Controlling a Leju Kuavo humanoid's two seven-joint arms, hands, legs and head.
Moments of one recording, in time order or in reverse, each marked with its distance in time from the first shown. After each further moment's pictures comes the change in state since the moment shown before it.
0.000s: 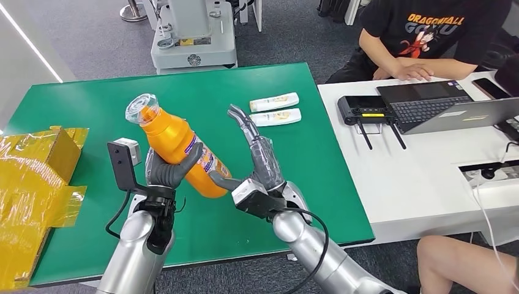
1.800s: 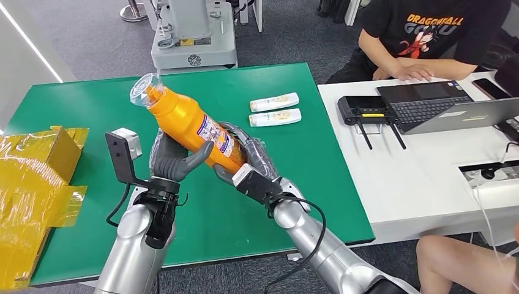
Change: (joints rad) left arm -0.016 -0.023 -0.009 -0.081 -0.007 -0.118 0.063; right arm -0.089 0.023 -0.040 0.237 -0.089 0.171 -0.012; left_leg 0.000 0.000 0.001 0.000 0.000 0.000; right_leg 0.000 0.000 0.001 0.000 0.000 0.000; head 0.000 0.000
